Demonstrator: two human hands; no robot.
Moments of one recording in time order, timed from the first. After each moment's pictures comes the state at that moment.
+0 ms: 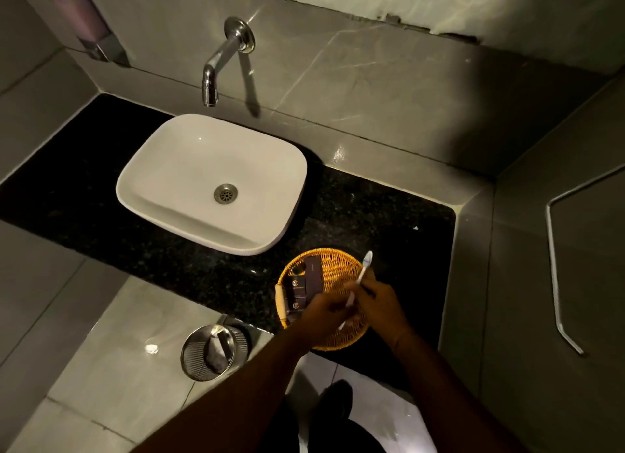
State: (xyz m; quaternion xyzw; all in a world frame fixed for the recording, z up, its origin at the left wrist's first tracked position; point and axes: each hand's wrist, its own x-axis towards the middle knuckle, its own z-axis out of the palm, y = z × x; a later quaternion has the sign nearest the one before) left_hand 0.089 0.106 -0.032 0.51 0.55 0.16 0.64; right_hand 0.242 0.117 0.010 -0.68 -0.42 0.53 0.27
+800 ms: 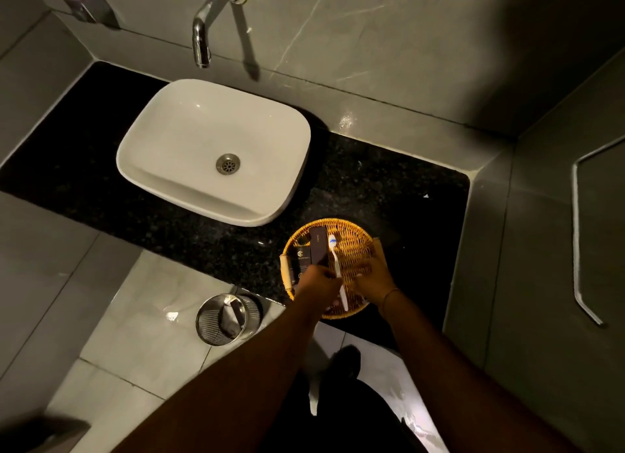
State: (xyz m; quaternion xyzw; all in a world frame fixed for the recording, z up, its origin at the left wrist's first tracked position) left_hand 0.093 0.109 -0.063 0.38 0.73 0.10 0.56; right_hand 0.233 0.120 -0.044 -0.75 -0.39 0.52 0.14
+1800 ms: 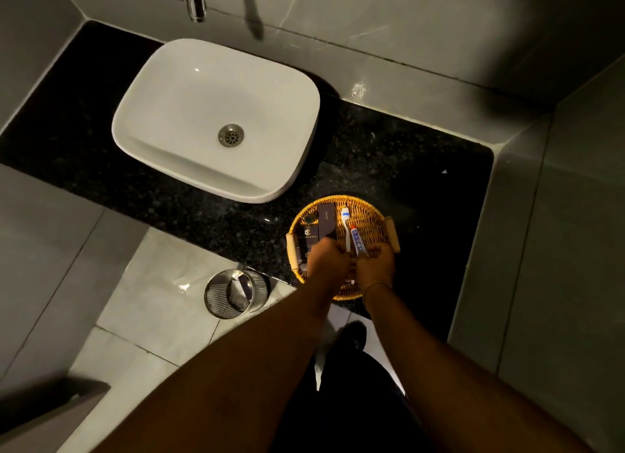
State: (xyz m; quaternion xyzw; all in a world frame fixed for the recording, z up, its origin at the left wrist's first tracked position) left_hand 0.105 0.121 -0.065 0.46 0.75 0.09 0.47; right_hand 0.196 0.107 -0.088 -0.81 -0.20 0.46 0.31
